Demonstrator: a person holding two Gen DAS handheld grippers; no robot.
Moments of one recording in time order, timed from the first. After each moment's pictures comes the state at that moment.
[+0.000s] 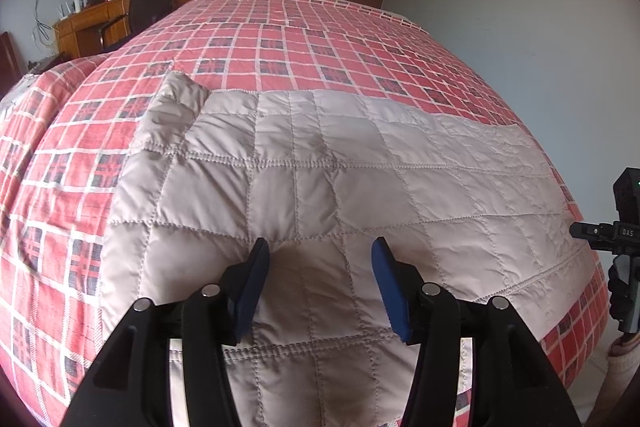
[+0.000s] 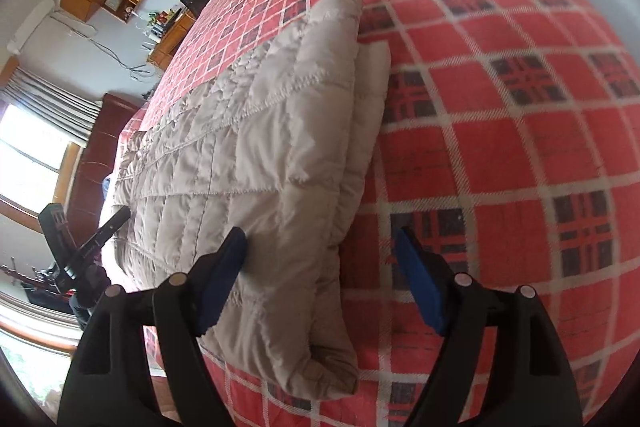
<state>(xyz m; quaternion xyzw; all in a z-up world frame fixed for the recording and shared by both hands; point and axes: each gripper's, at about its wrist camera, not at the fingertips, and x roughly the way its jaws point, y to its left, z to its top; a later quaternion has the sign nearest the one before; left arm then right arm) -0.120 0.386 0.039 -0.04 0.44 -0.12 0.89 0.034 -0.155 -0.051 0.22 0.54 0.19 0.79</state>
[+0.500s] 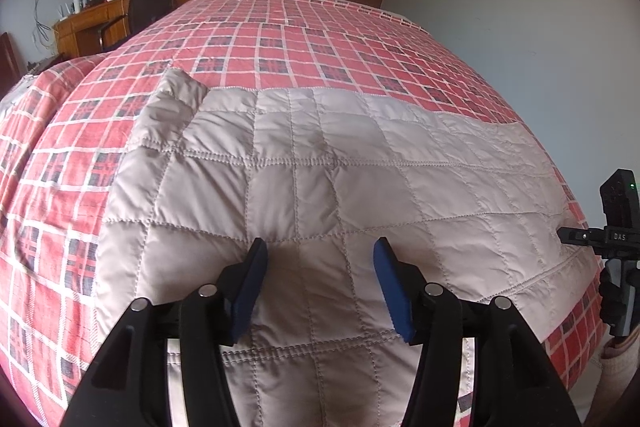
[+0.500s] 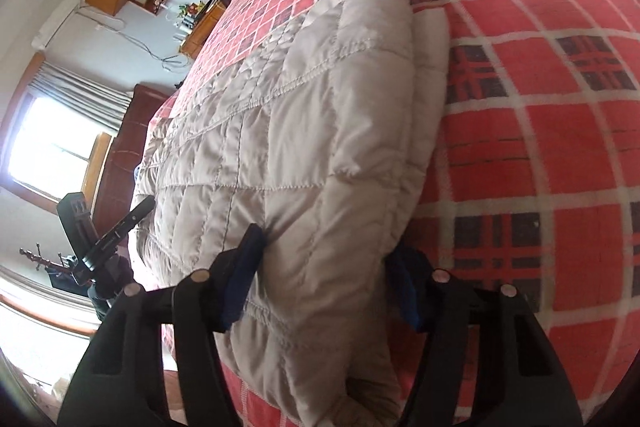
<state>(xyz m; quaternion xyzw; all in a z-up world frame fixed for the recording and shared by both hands) -0.118 0.385 0.034 -0.04 0.44 -0.13 0.89 0.040 -0.132 -0.066 0.24 0.53 0.25 0.77</state>
